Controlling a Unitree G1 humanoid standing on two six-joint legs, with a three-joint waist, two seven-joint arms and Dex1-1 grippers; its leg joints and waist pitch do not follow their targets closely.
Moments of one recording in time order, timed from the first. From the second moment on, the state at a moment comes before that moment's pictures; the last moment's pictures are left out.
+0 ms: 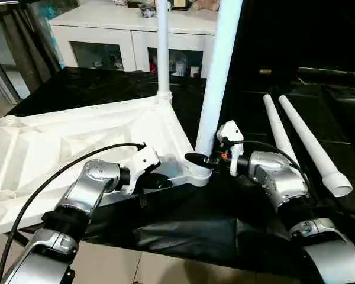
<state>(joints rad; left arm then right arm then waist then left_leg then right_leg) -0.59 0.35 -0.25 0.64 0.00 0.15 -1.06 -0.68 -0.21 0.11 0.79 0.15 0.04 0.93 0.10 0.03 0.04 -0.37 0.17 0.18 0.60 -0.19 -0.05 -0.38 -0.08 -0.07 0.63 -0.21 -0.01</state>
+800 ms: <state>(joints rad) -0.76 0.14 -0.18 0.81 -0.01 0.37 -0.68 -0.83 -0.04 -0.04 1.02 0.11 0.03 0.29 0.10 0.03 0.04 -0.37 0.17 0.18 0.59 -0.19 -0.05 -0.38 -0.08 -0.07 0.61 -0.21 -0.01</state>
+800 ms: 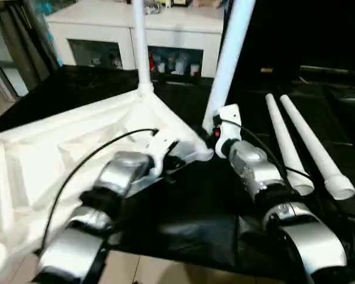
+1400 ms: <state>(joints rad) -0.78 0.12 -0.17 0.84 -0.01 0.38 -0.66 -0.87 -0.02 -0.08 1.08 0.09 0.01 0.24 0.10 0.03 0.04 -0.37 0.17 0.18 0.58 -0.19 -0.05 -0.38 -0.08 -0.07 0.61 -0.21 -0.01</state>
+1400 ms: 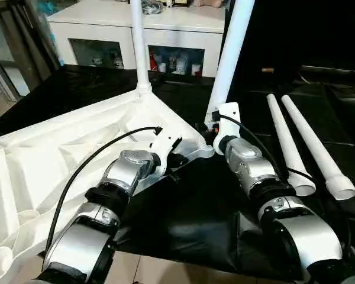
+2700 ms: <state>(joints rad) -0.78 0.16 -0.13 0.80 0.01 0.36 -0.56 -0.83 0.04 -0.09 1.19 0.09 0.00 0.38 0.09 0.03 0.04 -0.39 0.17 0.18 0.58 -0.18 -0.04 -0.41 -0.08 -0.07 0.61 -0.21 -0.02</state>
